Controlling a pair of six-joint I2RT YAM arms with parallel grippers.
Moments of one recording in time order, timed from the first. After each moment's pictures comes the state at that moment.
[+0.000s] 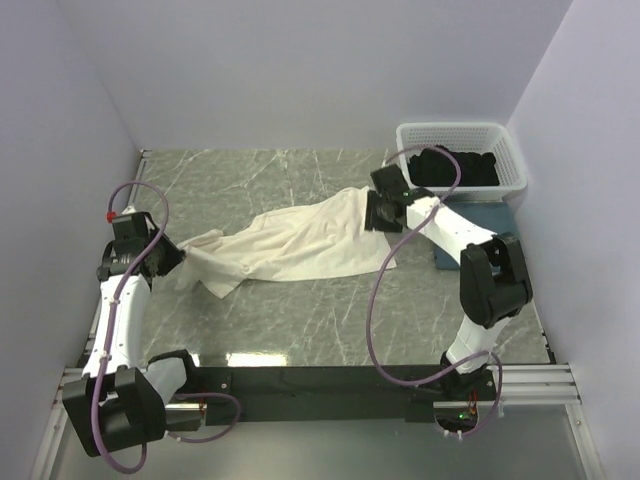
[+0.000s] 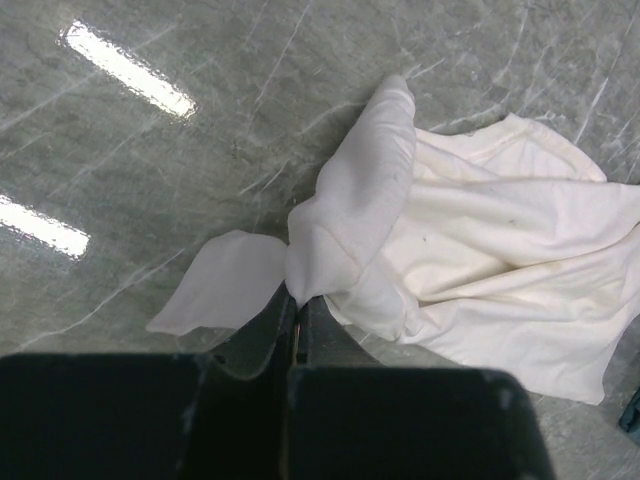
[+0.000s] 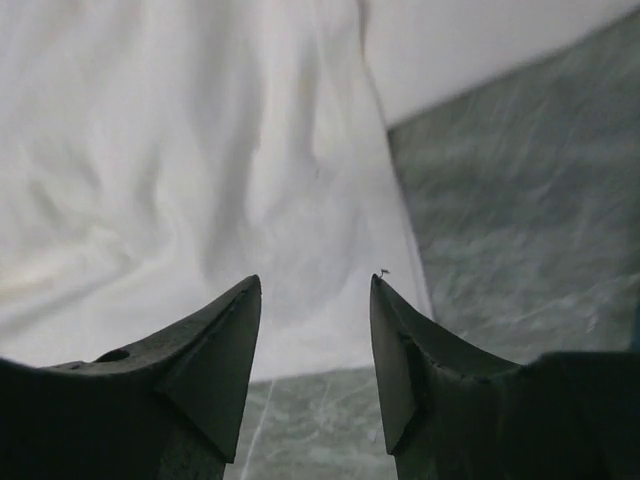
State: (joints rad) left arm 0.24 1.01 0.79 -0.58 0.11 -0.57; right arm 0.39 1.77 1.36 -0.55 0.19 0.42
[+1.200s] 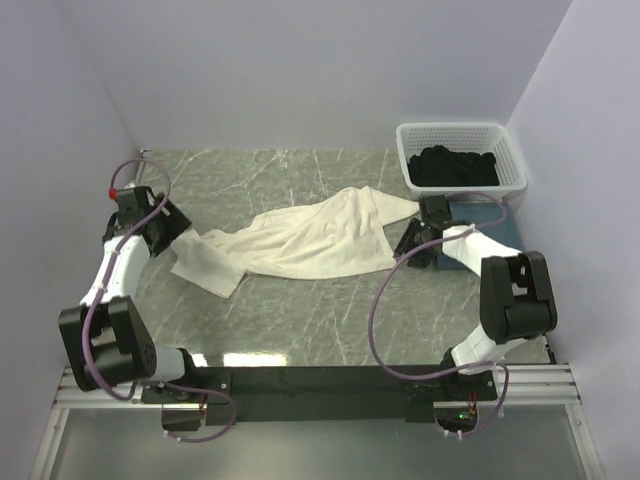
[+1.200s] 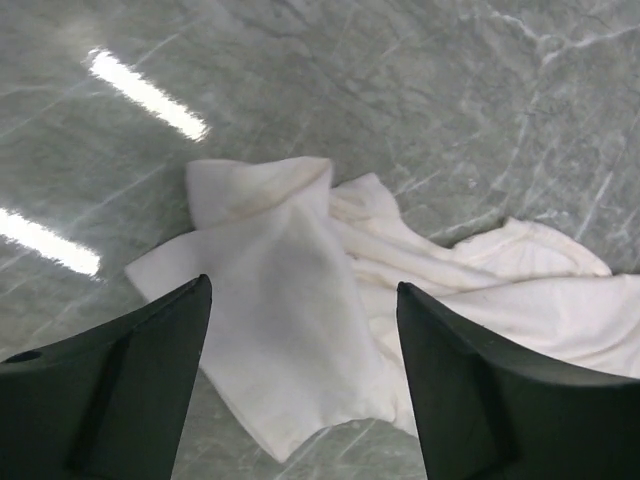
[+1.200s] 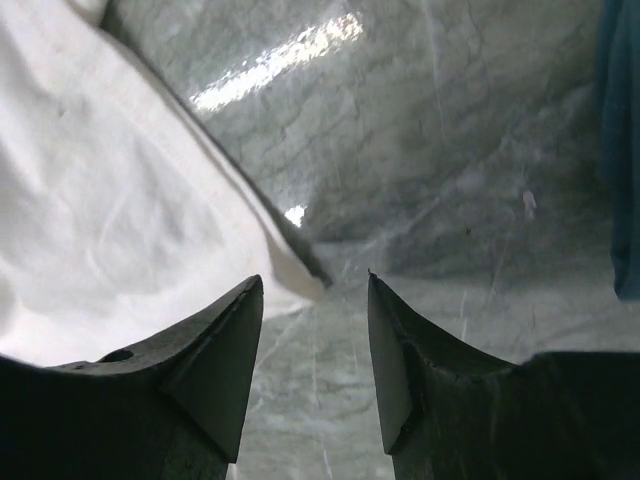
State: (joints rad) left arm 0.24 1.36 0.96 -0.40 0.07 -0.56; right arm 0.13 1.61 0.90 -0.40 -0.07 0.65
